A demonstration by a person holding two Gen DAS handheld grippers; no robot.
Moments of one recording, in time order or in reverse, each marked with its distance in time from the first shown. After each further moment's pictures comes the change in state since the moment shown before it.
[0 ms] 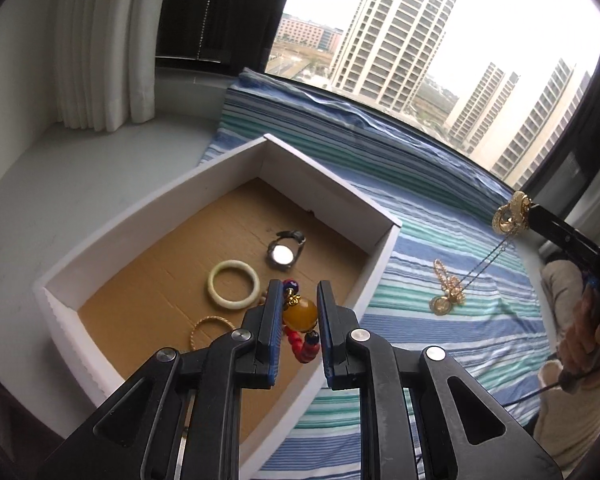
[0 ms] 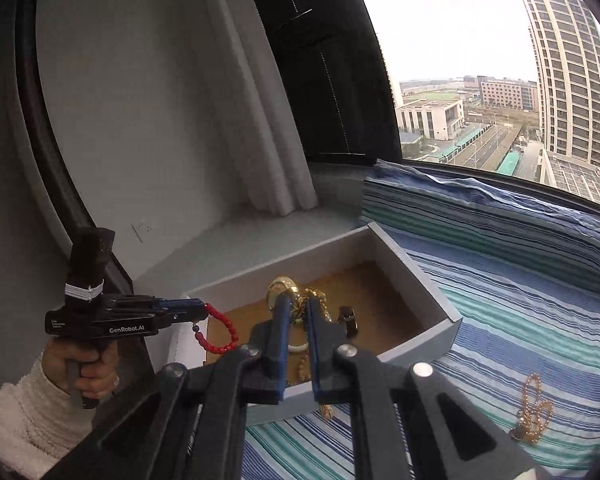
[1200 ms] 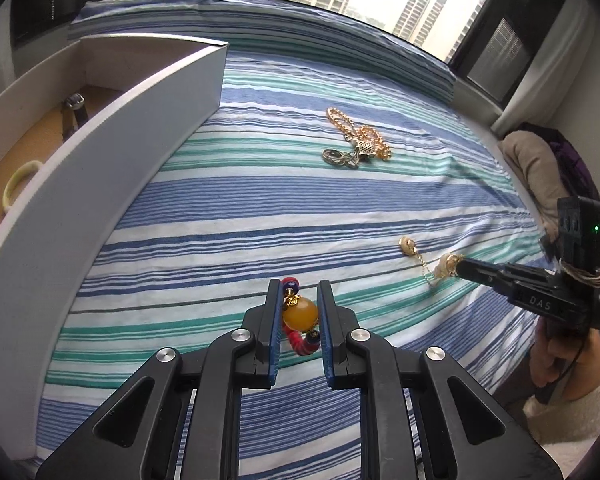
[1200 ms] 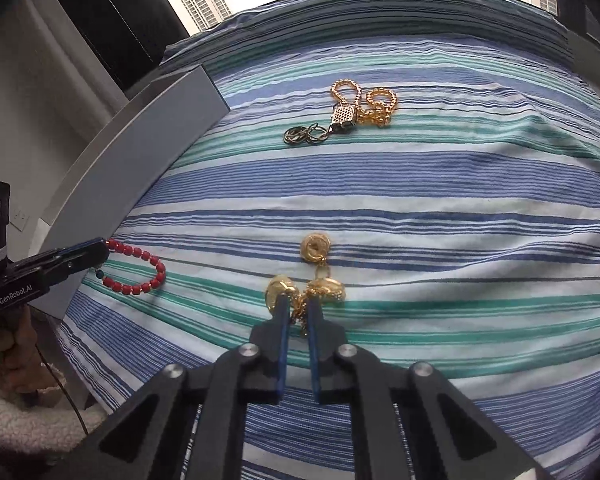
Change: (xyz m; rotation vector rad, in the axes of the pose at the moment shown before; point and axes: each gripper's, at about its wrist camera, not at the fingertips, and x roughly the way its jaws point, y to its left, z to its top) left arm 0.122 -0.189 -0.169 0.265 0.211 -0.200; right arm -0.079 -0.149 -0.299 0.473 0.225 -0.368
